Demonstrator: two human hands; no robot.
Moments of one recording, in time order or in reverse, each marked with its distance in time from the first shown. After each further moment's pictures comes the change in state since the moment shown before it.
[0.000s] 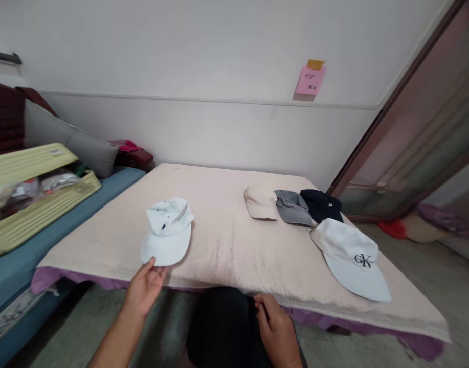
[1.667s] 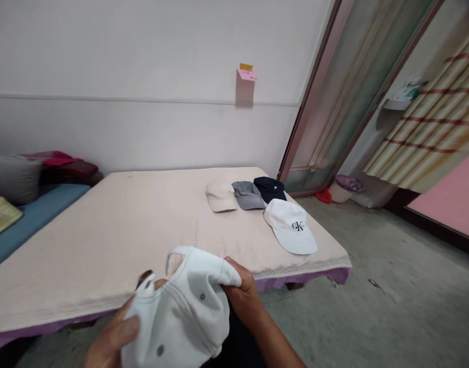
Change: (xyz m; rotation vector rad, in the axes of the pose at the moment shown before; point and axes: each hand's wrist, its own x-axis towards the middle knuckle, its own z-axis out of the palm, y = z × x) left_hand -0.154 -0.003 0.067 0.567 -0.463 -0.306; right_hand 0.033 -0.082 -0.049 0.567 0.002 -0.134
